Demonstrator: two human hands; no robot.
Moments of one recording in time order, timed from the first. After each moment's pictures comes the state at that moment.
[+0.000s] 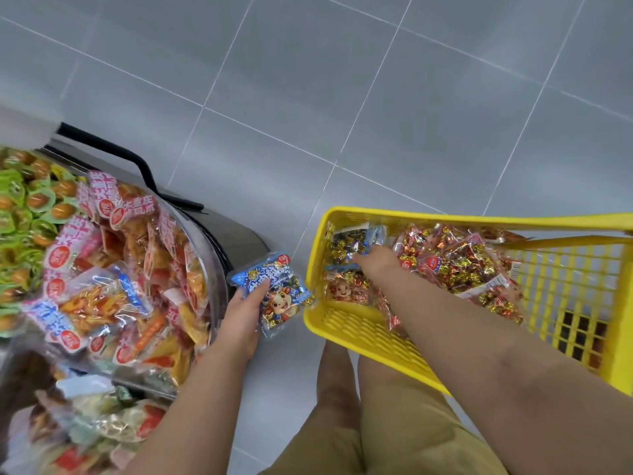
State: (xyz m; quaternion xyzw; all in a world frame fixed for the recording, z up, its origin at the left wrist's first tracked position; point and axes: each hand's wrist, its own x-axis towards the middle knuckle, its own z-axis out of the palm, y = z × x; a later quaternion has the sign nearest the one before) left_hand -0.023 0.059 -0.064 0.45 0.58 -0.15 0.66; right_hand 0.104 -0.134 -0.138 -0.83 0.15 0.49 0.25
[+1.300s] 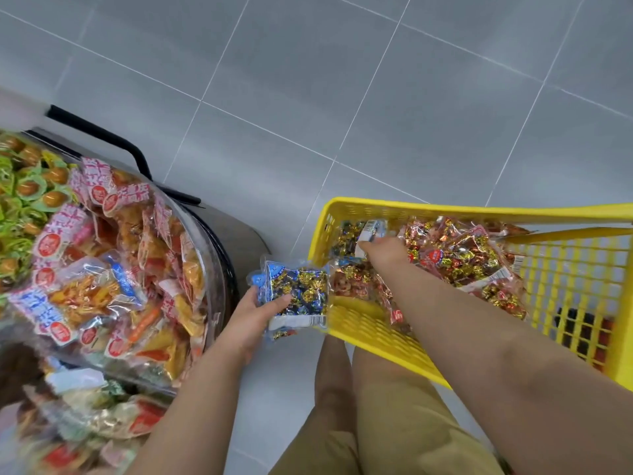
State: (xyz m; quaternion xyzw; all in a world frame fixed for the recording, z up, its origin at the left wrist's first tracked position) left_hand -0.048 0.059 -0.073 0.48 0.47 -0.23 0.70; right_hand 0.104 -0.140 -0.156 -0.83 0.21 0.44 0.27
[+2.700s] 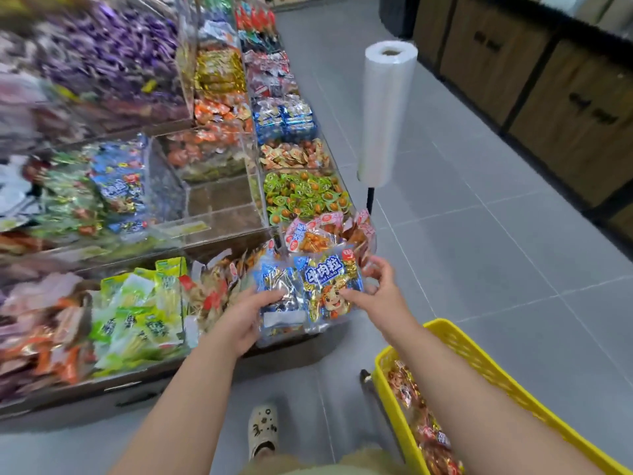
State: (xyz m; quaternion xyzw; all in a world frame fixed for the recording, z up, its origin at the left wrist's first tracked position) left_hand -0.232 0.052 0.158 0.37 0.53 0.22 0.73; right_hand -0.023 -0.029 0.123 -0.62 -0.27 0.48 0.56
